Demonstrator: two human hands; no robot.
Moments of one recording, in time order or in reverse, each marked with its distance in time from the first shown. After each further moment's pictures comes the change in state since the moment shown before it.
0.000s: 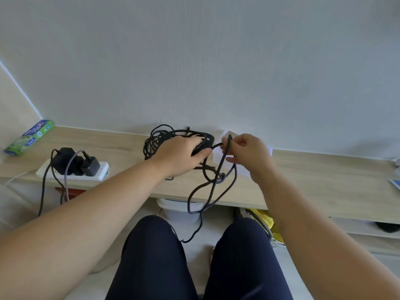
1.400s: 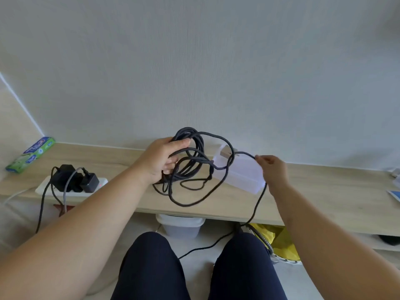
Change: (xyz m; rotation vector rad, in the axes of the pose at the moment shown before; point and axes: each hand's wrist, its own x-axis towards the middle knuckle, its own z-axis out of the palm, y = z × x) left_hand 0.006 -0.002 -0.032 -1.127 0.022 -0.515; right_hand 0.056 0.061 -0.062 -0.168 0.361 0.075
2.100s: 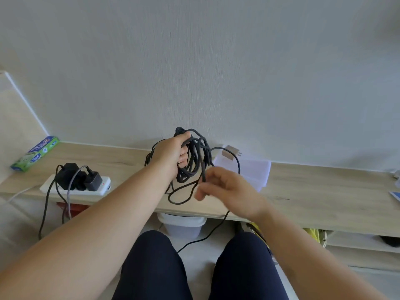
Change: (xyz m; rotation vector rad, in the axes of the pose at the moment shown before) left_hand 0.008 0.004 0.029 -0.298 0.230 -0.115; right_hand -0.135 -0.061 0.015 0.051 -0.831 -0.506
